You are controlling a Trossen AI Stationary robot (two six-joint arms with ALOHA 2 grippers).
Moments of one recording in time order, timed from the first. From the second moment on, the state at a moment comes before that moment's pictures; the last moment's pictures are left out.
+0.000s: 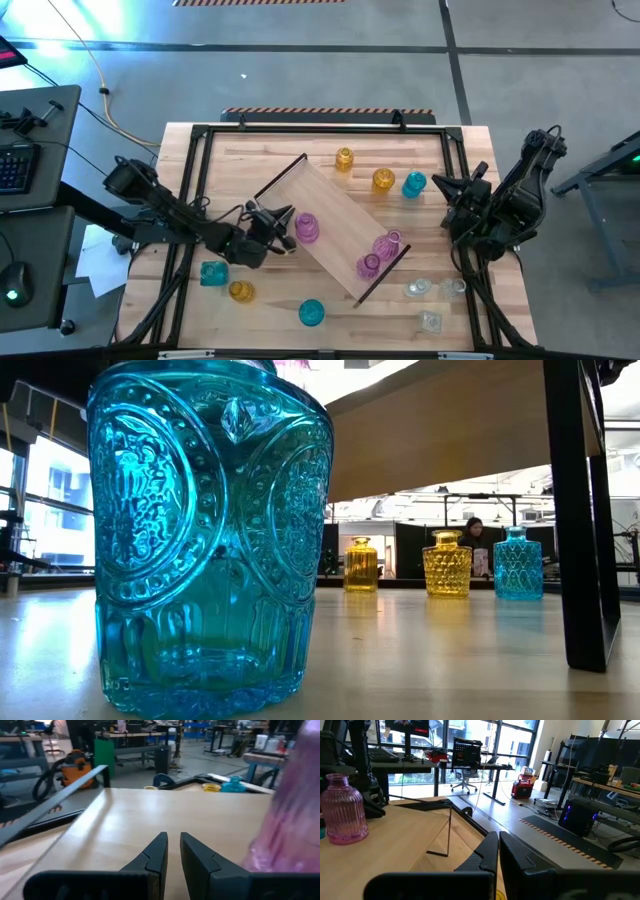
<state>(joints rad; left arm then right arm) -0.48 1.55 0.62 0.49 -1.26 -0.47 0.93 0.74 0.82 -1.38 1.51 1.19</state>
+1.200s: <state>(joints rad) -0.43 1.56 0.71 0.66 -0.81 -0.26 0.93 0.74 0.82 -1.38 1.50 1.19</state>
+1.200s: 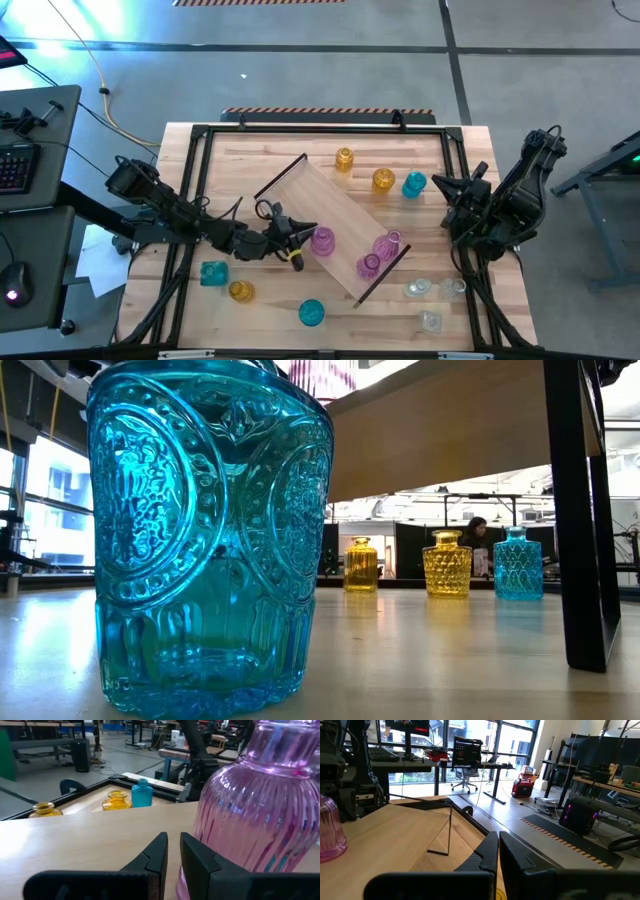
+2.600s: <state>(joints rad) -0.42 1.84 0.96 0.73 -0.78 -0.22 0.93 0.74 0.82 -1.39 1.47 1.19</state>
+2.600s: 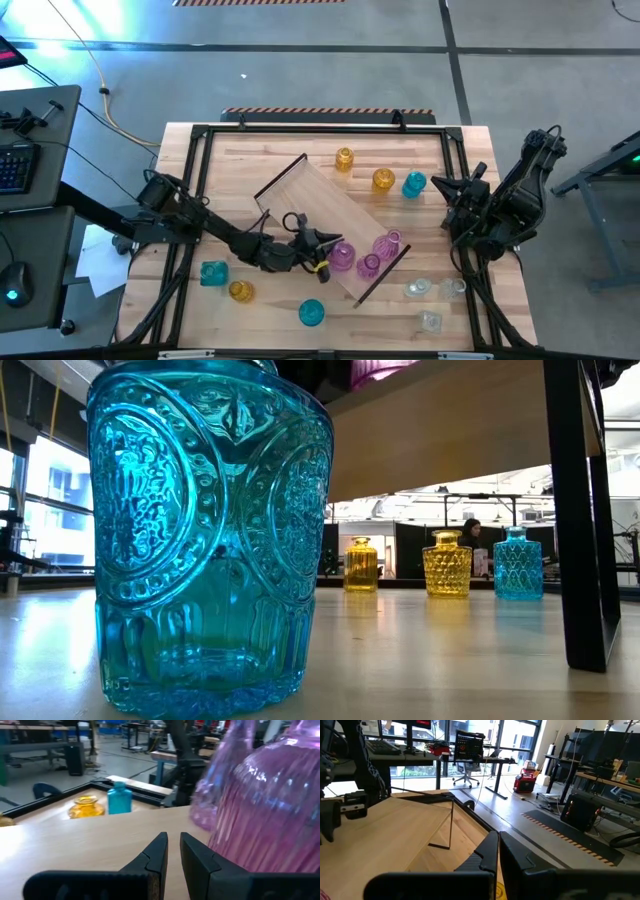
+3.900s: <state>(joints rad) -0.48 1.84 1.04 0.72 -0.73 -0.22 0.93 0.74 0.82 -1.39 1.47 1.20</state>
